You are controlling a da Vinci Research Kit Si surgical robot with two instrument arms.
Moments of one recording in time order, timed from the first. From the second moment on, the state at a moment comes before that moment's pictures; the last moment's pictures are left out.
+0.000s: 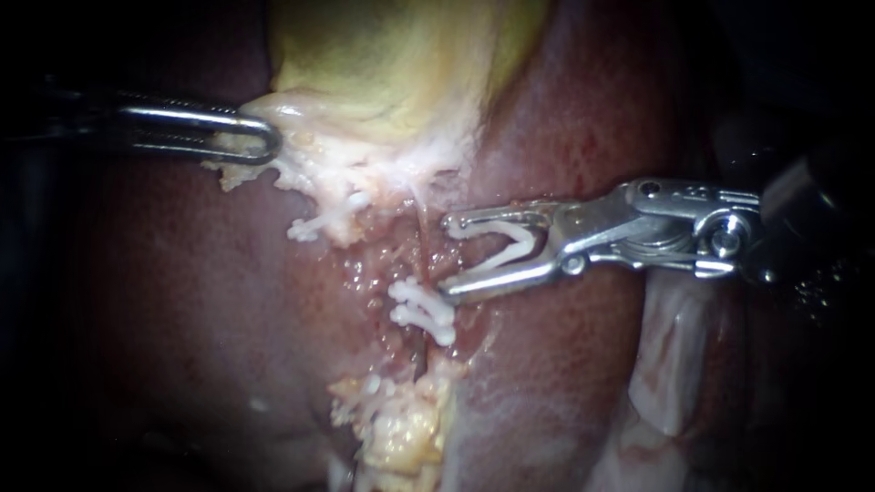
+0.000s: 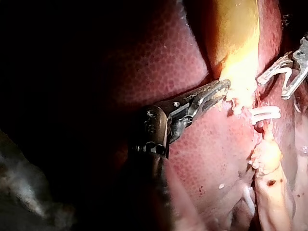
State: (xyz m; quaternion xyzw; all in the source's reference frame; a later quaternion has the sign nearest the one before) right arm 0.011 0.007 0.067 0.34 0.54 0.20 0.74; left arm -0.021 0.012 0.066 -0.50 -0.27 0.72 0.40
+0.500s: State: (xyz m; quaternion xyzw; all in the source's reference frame) right arm 0.014 0.008 0.071 0.34 0.56 0.22 0.72; left arm -0.021 0.012 0.066 -0.50 -0.27 0.72 0.40
